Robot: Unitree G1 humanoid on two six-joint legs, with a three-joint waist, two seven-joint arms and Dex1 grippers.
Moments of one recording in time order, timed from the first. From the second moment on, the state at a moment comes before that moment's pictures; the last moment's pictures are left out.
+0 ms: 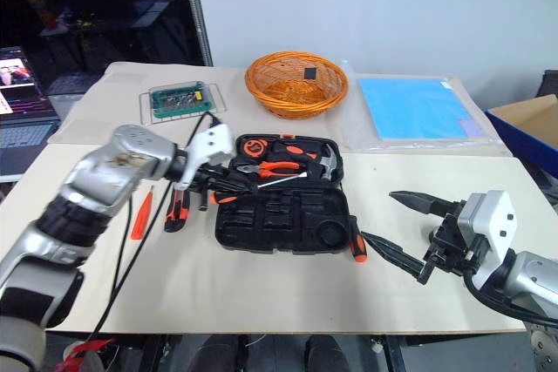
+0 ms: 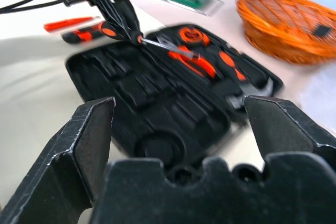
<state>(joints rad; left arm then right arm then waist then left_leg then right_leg) -0.99 0.64 -0.52 0.19 -0.15 0.61 -1.20 0.27 -0.76 -0.58 -0.67 0.69 0.42 0.90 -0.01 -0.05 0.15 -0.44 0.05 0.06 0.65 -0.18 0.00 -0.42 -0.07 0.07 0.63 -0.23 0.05</state>
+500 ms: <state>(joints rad) -1.10 0.45 -0.61 0.61 0.12 0.26 -1.21 0.33 -0.76 -0.63 -0.72 0.73 0.42 0.87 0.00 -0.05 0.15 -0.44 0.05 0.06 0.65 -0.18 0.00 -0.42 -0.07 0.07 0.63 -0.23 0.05</state>
